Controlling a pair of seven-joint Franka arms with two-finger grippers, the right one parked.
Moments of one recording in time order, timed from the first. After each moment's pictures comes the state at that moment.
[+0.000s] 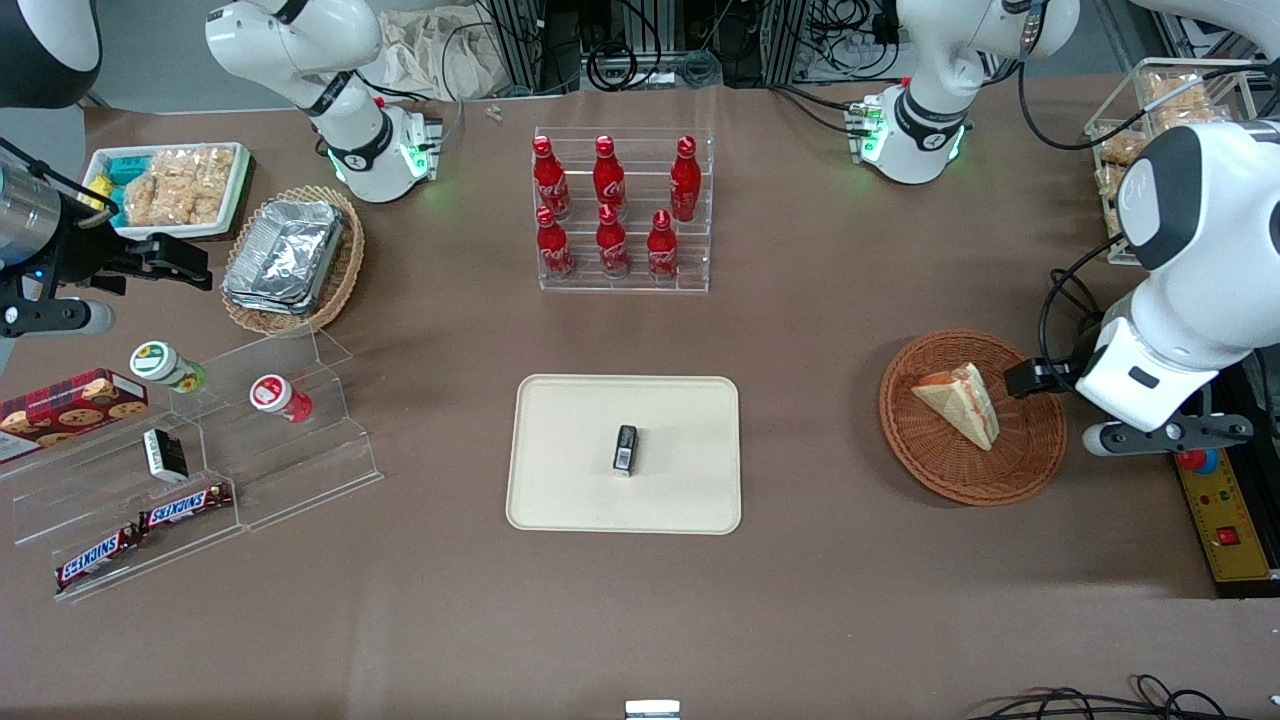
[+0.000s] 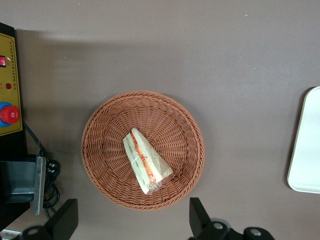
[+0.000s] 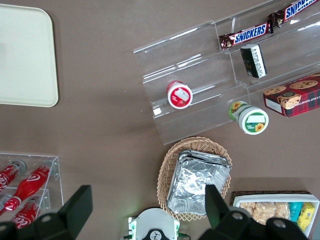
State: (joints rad) arm -0.41 0.23 0.33 -1.56 0.00 1.77 -0.13
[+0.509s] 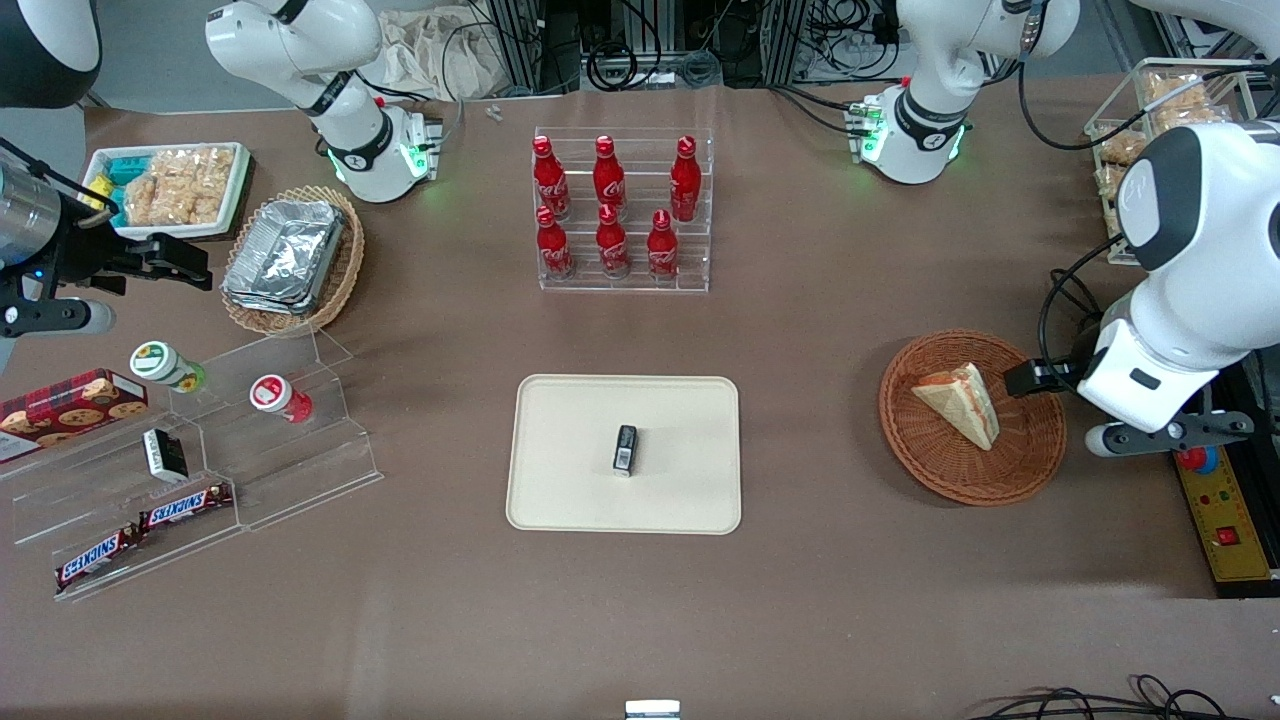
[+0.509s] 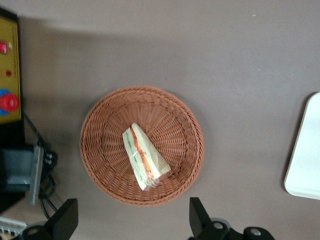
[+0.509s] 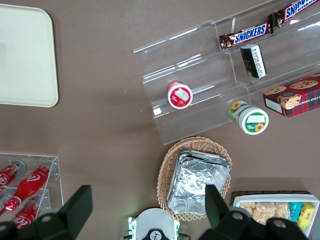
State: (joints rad) arm -0.41 0.23 0.33 -1.57 0.00 1.75 -0.24
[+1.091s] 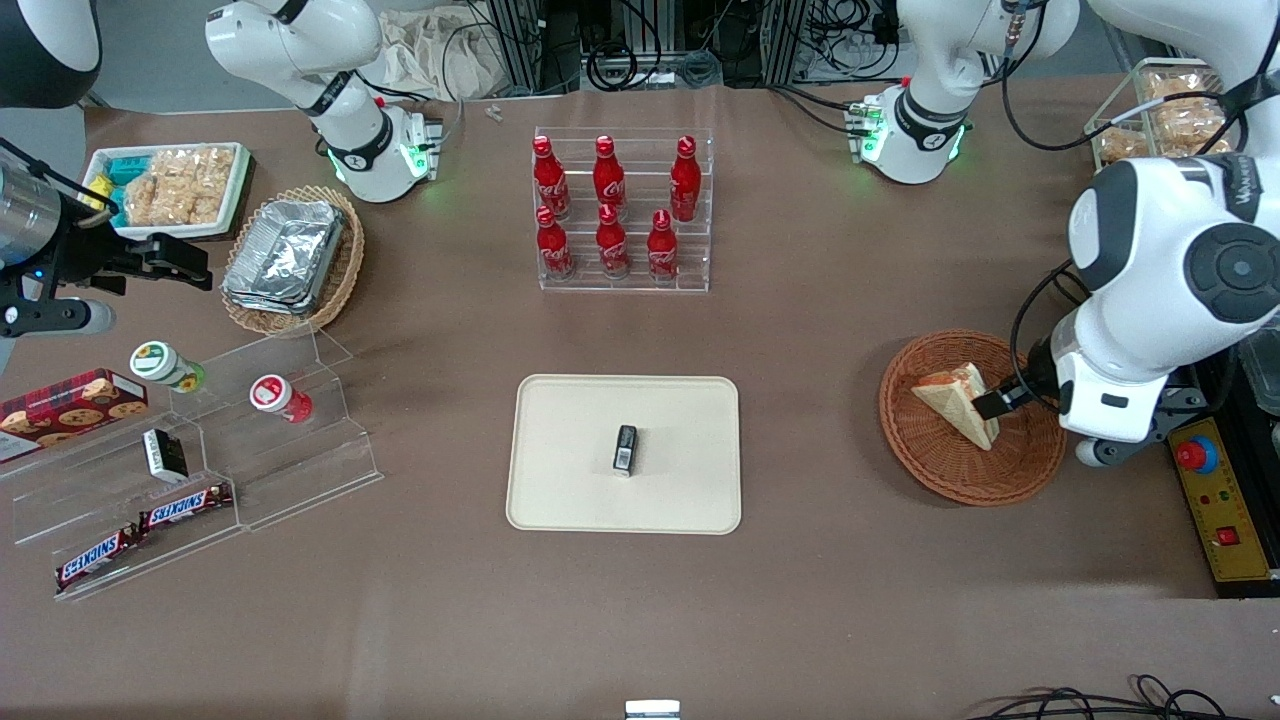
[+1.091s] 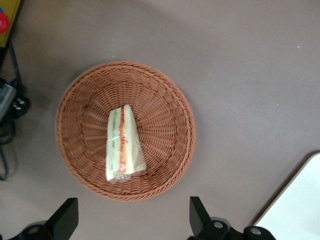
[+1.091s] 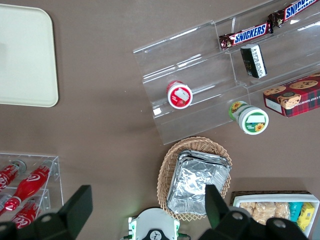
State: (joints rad) arm -0.44 0.22 0.33 -1.73 -0.01 1.91 -0.65
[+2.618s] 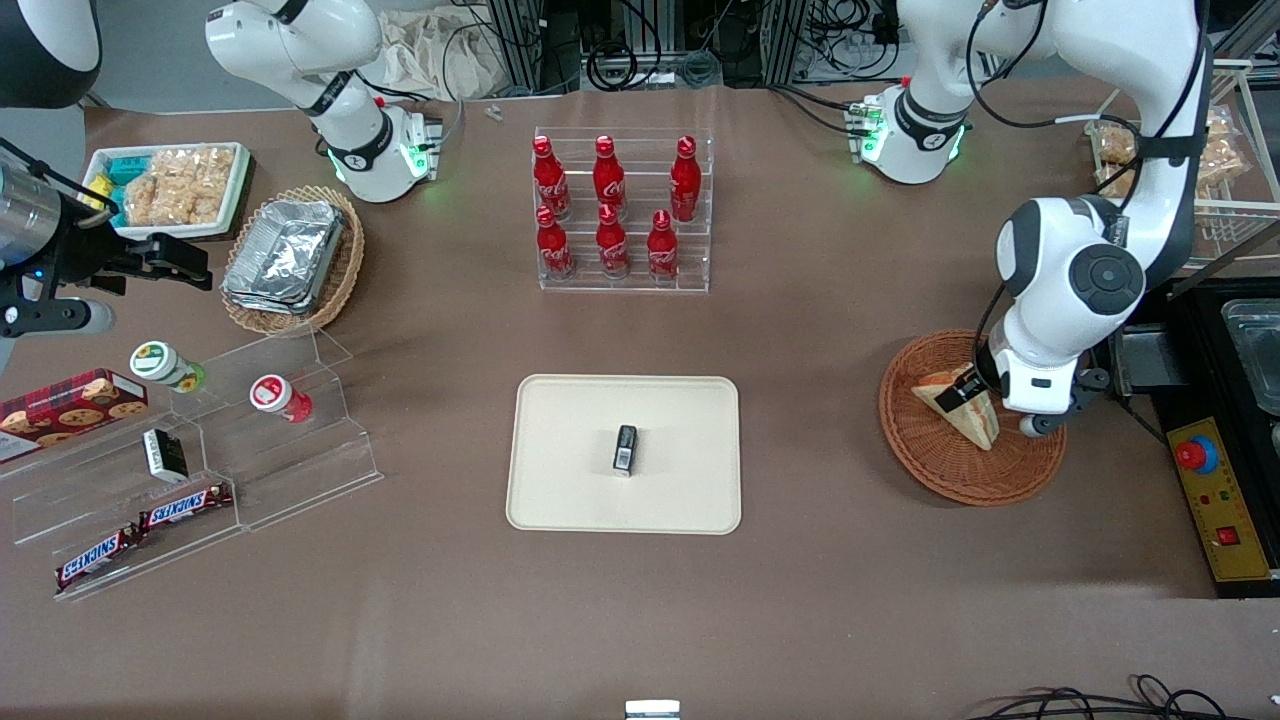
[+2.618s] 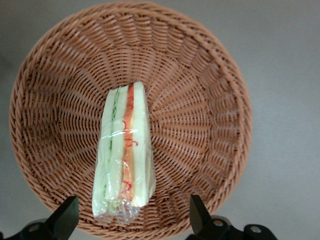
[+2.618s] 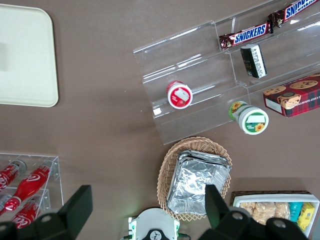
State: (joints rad) arm -0.43 0.17 0.34 -2.22 -0.01 2.40 -0.72
